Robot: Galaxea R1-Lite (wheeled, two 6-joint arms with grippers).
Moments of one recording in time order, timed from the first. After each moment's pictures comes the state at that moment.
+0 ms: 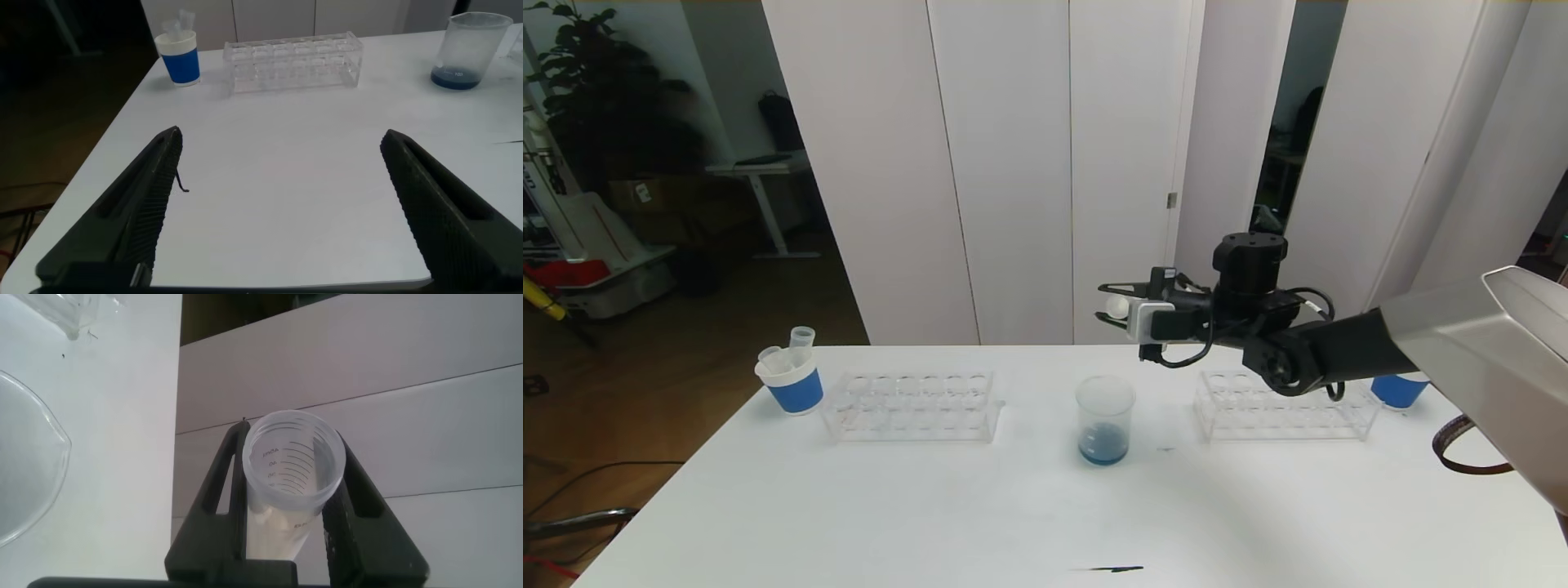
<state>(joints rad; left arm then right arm) -0.01 0.00 0.00 0.00 -0.01 0.06 0.37 2.36 -1.58 -0.67 0.65 -1.27</state>
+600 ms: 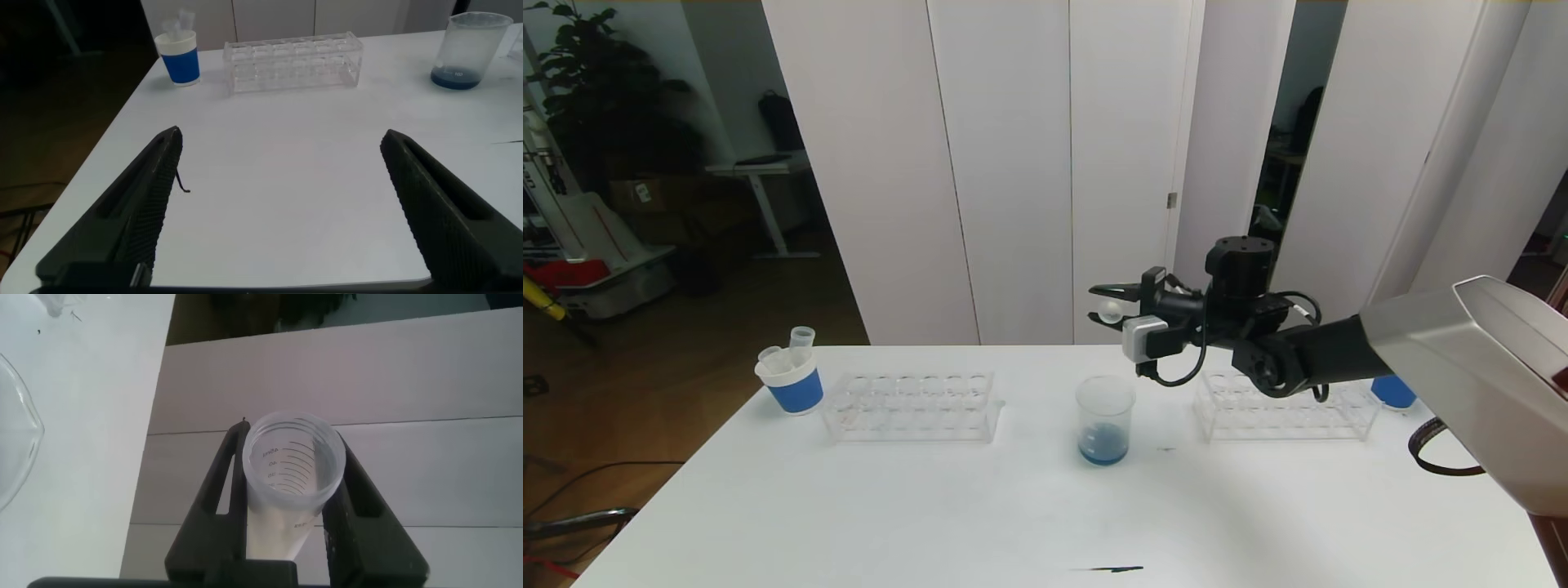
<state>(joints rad) -0.01 0.00 0.00 0.00 -0.01 0.06 0.37 2.40 -1.63 -0.70 0.71 -1.45</state>
